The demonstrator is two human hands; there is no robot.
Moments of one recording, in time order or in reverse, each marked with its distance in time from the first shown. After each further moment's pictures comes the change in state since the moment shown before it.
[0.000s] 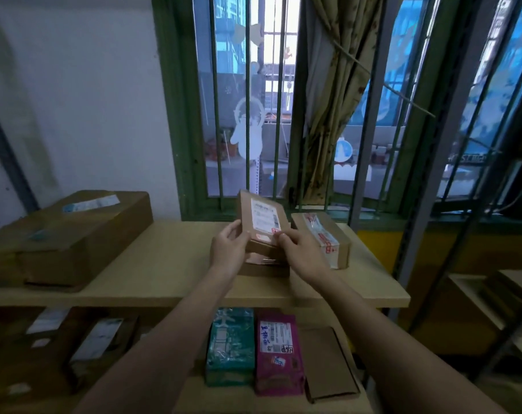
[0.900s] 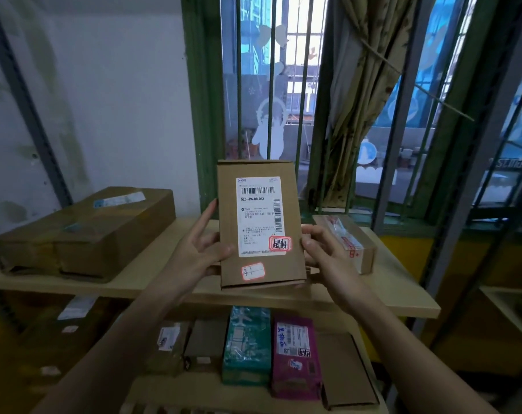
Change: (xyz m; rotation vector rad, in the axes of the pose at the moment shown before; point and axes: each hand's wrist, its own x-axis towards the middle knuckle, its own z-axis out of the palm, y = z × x) left_hand -0.037 0.027 -0.109 -0.032 -0.349 0.153; right_hand -0.042 -0.013 -0.014 0.593 -0.166 -0.035
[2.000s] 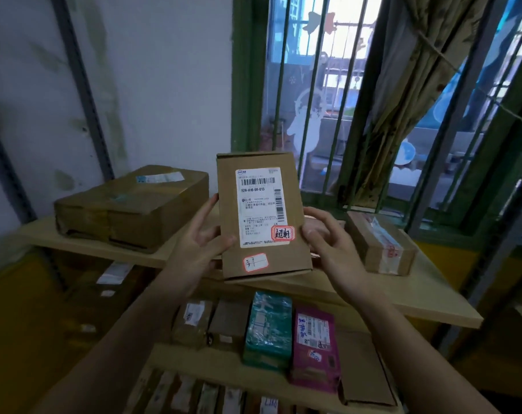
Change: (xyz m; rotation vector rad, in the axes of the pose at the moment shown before) left_hand -0.051 0.000 -0.044 -0.051 0.198 0.017; right_hand 0.003 -0.011 0.065 -0.115 -0.085 -0.083
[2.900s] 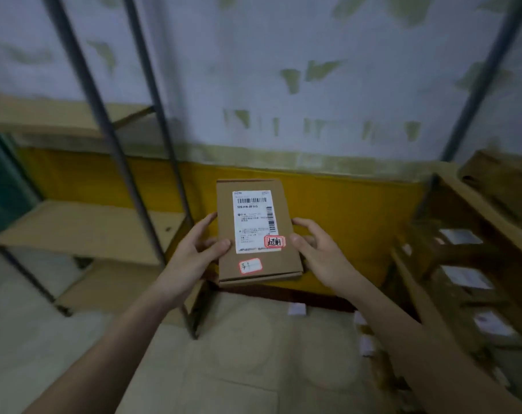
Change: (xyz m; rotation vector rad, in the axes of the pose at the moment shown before) left_hand -0.510 0.026 0.051 0.224 1.517 -0.124; right_hand -0.251 -0.031 0.240 0.189 -1.570 -0.036
